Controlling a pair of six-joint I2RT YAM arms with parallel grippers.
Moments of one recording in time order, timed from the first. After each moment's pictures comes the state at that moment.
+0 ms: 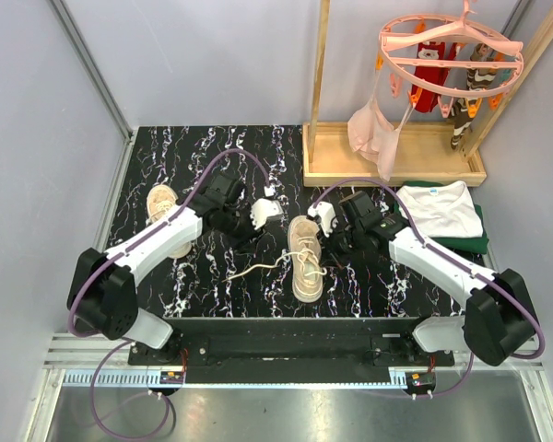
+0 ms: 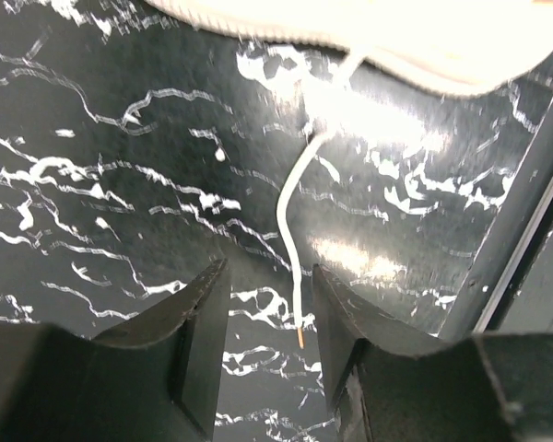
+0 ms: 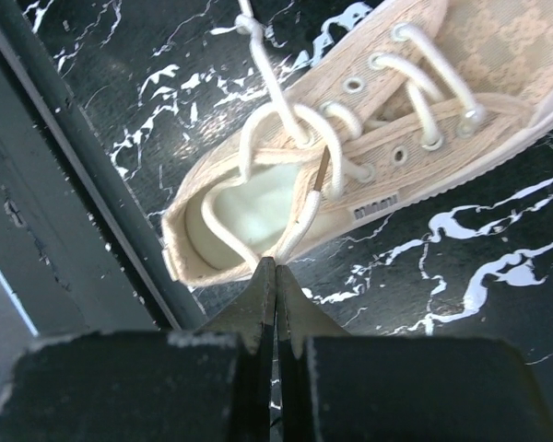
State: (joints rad) left arm -0.54 1.45 1.08 -0.73 0.44 0.58; right arm 0.58 1.32 0.89 -0.55 -0.48 -0.20
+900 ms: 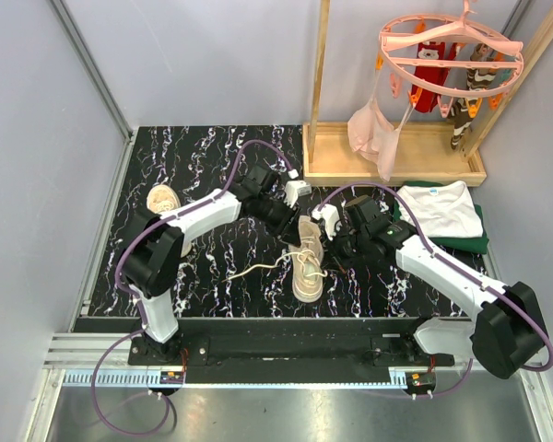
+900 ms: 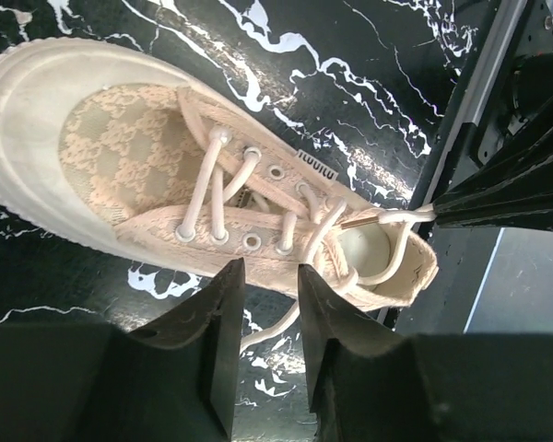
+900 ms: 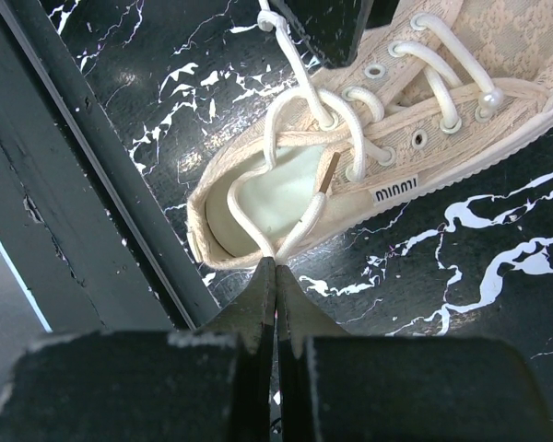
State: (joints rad) left arm -0.62 1.82 1.30 -0.48 0.74 0.02; right arm 0.59 1.24 0.84 -0.54 -0.49 -0.17
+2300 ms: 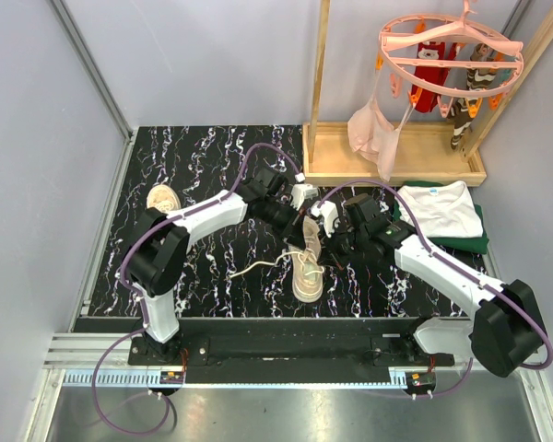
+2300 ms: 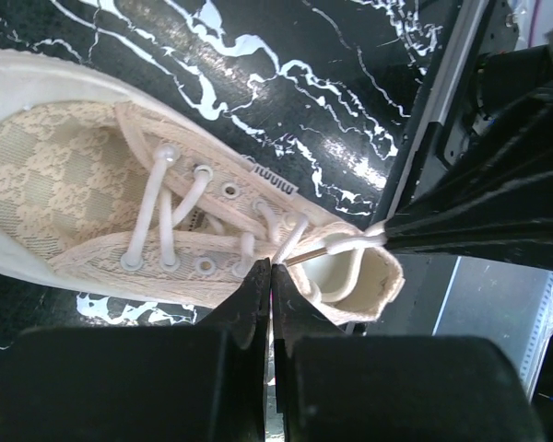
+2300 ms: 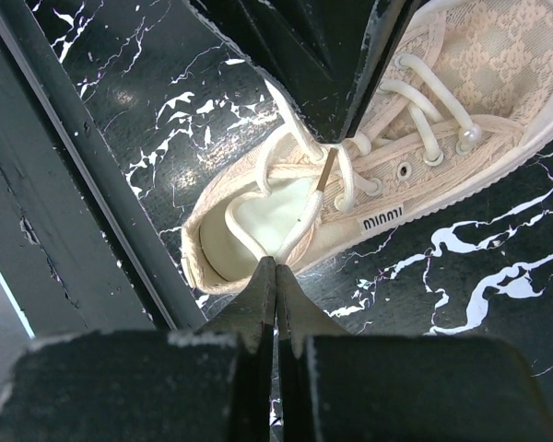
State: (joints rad) left arm -0.65 1.85 1.32 -0.47 0.78 -0.03; right arm 0.59 1.25 0.84 -0.47 -0.49 -0.15
